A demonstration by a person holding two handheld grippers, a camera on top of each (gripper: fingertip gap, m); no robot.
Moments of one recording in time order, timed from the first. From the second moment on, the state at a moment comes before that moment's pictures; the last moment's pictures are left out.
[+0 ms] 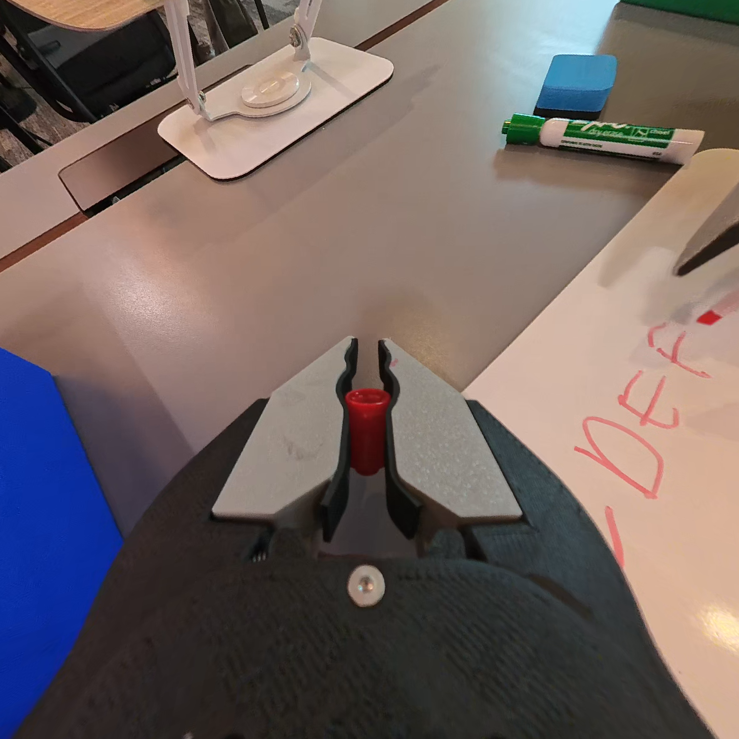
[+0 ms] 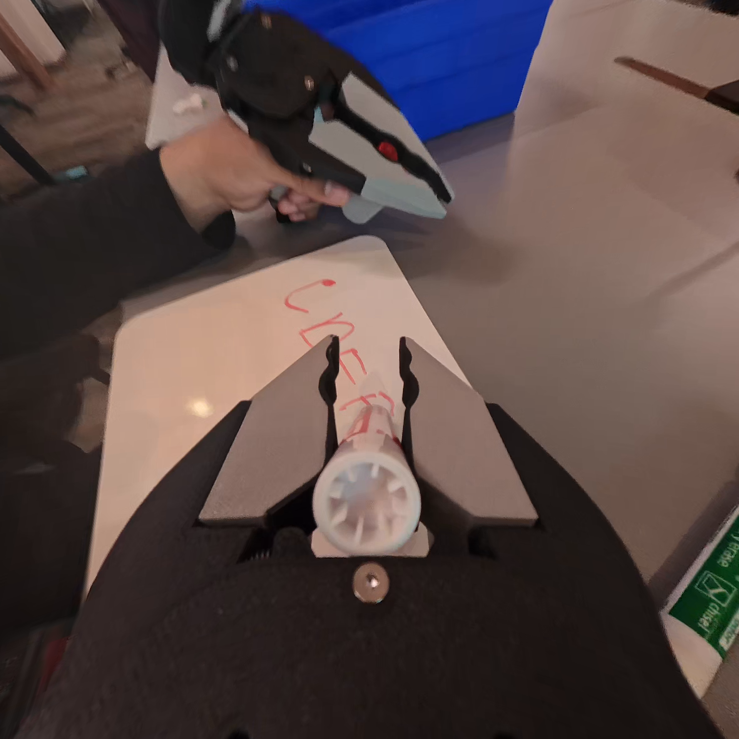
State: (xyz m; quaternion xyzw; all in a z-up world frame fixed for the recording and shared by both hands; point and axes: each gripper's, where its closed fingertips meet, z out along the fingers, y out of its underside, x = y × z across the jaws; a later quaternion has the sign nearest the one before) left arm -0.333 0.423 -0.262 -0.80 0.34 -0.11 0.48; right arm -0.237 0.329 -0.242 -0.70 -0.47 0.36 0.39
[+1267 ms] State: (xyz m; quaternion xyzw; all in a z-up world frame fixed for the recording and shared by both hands) left arm -0.334 0.424 -0.258 -0.79 0.34 -0.11 0.49; right arm -0.215 0.345 -0.241 -0.72 -0.45 0.33 0.42
